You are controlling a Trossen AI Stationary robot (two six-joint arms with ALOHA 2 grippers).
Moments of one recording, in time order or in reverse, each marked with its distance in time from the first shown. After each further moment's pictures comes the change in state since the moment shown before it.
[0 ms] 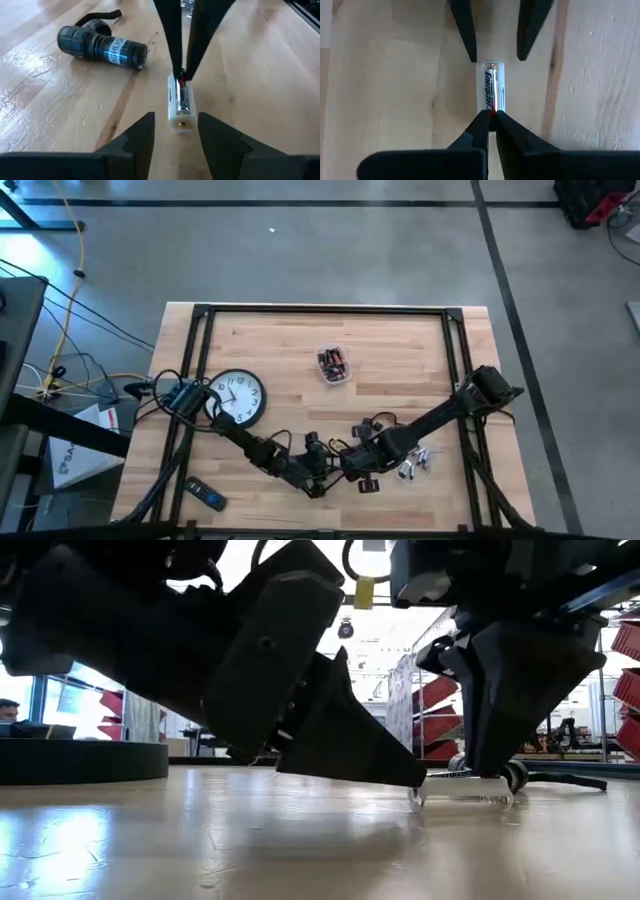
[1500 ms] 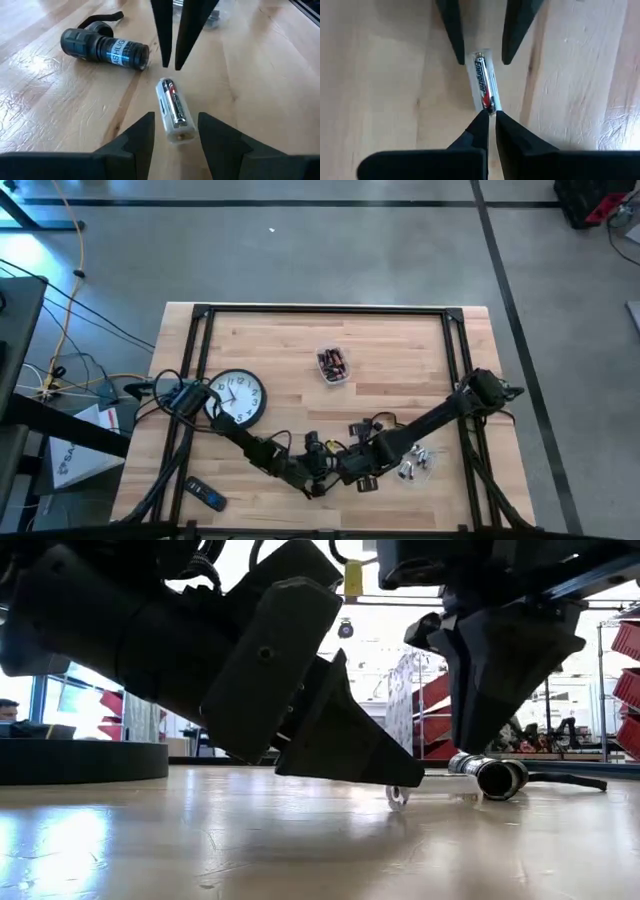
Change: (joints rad) left arm 0.001 0.000 0.000 -0.002 -0.018 0.019; right arm 0.019 0.040 0.122 -0.157 0.080 -0.038
